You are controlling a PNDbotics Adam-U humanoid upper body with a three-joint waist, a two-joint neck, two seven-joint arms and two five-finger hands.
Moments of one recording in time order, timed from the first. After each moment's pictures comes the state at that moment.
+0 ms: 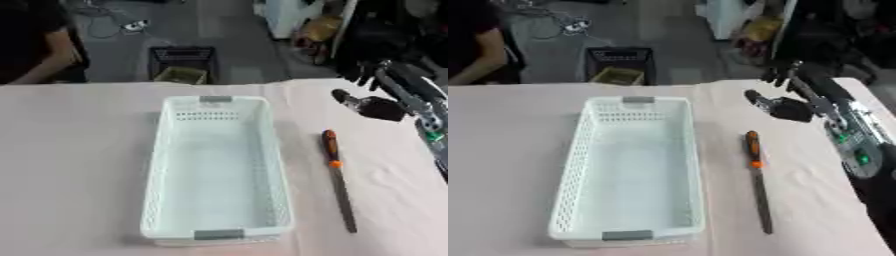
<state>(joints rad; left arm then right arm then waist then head) -0.28 0.58 0.09 -1.99 -0.01 -0.07 0.18 -0.57 -0.56 0.17 -1.34 0.69 -0.10 0.19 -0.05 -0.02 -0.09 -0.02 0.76</state>
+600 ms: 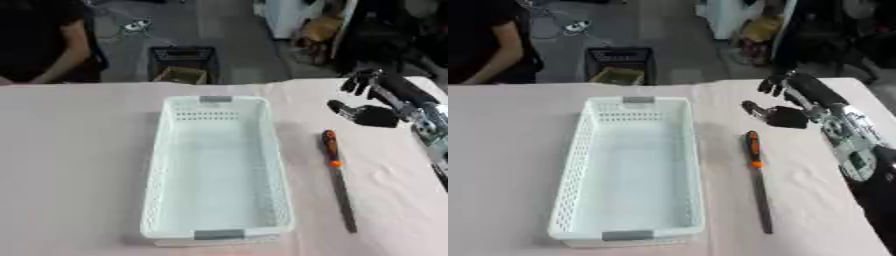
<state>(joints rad) -0.28 0.58 0.09 -1.99 -0.01 -0.06 0.18 -0.57 -0.56 0.20 -1.31 0.74 -0.10 0.24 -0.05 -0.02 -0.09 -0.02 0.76</state>
